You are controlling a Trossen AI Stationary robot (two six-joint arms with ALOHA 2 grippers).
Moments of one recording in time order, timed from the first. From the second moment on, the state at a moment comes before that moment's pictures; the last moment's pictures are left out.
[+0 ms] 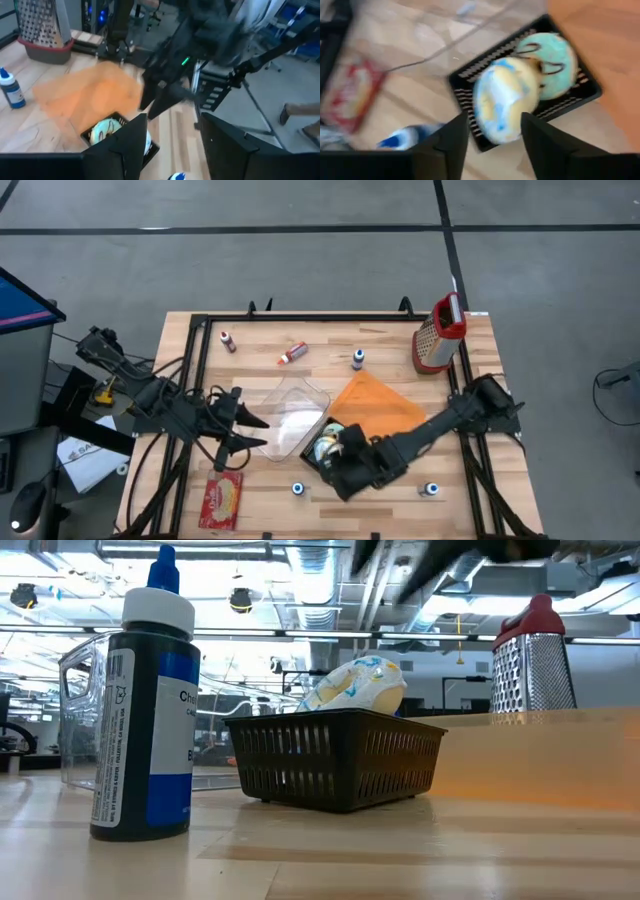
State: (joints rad) left arm -0.64 1.02 1.03 -0.35 -0.52 -0.47; right arm 0.53 1.97 1.71 -0.98 0.50 1.64
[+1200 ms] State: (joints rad) left arm -0.63 0.97 1.03 -0.34 -0.52 -0.41; right arm 0.45 1.97 1.56 -0.78 0.34 1.52
